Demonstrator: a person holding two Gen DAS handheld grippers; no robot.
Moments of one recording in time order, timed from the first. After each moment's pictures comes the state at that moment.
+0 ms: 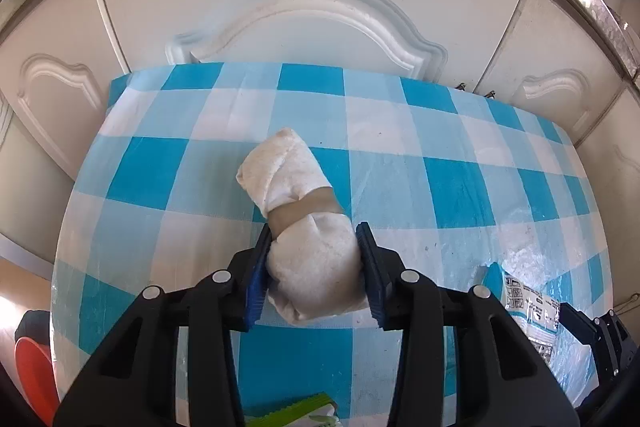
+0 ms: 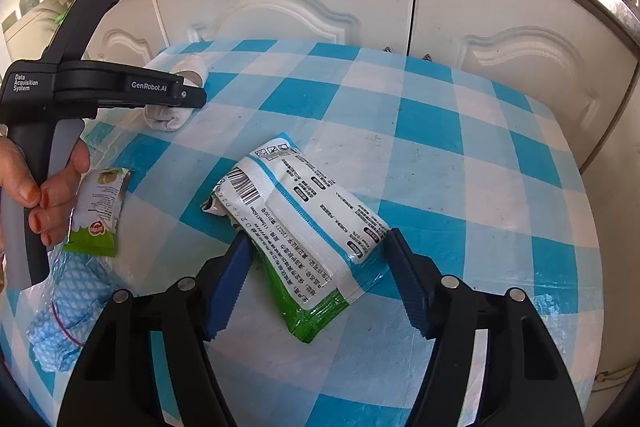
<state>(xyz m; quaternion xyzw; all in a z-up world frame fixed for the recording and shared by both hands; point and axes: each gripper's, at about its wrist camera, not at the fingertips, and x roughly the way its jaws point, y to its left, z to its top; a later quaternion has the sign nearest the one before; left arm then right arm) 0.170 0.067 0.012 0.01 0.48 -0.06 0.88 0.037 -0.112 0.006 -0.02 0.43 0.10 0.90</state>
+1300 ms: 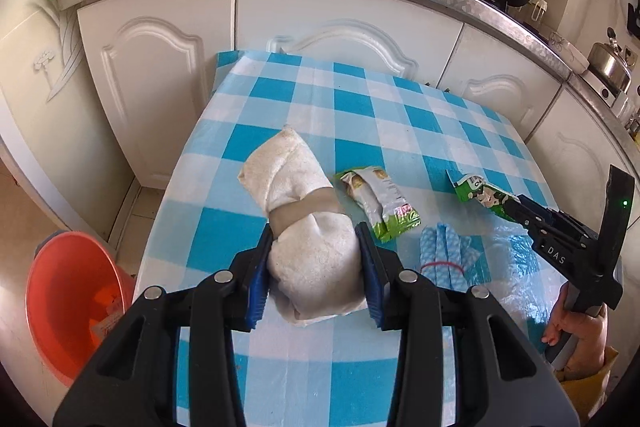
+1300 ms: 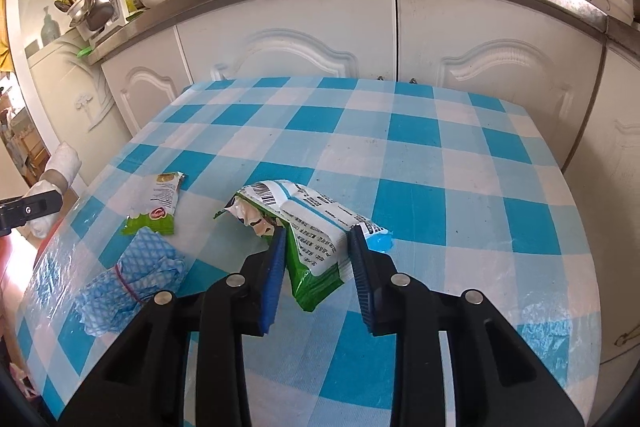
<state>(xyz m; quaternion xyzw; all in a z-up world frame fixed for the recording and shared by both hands) -0.040 0.173 0.064 -0.04 0.42 -0.07 0.90 -0.031 -0.121 0.034 0.03 0.36 0.10 0.93</state>
